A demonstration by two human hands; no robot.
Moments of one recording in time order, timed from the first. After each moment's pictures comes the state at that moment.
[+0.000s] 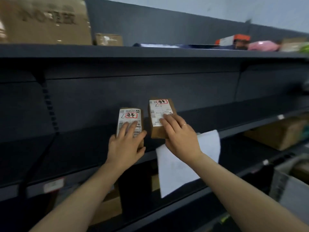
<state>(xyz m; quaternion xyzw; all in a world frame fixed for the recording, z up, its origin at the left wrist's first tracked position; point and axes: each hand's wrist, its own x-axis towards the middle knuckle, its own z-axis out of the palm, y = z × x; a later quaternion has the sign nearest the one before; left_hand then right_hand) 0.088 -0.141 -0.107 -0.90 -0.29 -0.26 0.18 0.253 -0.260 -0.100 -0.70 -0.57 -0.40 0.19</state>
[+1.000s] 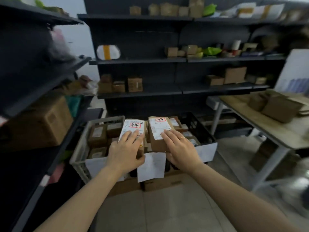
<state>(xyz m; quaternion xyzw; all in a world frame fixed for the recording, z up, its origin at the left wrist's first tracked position) 0.709 -0.644 -0.218 -0.92 0.35 -0.14 -0.04 0.632 -0.845 -0.245 -0.96 -0.04 -0.27 -0.02</state>
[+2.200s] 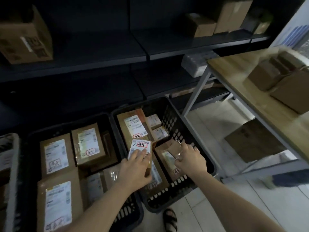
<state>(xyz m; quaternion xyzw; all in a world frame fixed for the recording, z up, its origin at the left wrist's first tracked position) 1.082 -1.068 -0.461 -0.85 0.50 0.18 -0.01 0.956 -1.242 -0.452 -0.91 0.39 0.11 0.12</state>
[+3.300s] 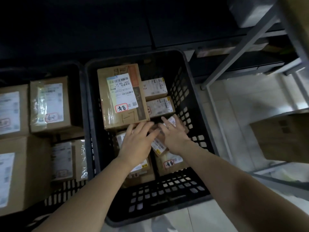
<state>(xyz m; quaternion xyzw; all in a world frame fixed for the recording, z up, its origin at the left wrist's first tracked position) 1.082 -1.191 -0.608 -0.87 0.47 0.11 -0.07 1.033 -1.350 -0.607 -0.92 -0.08 0.38 -0.10</state>
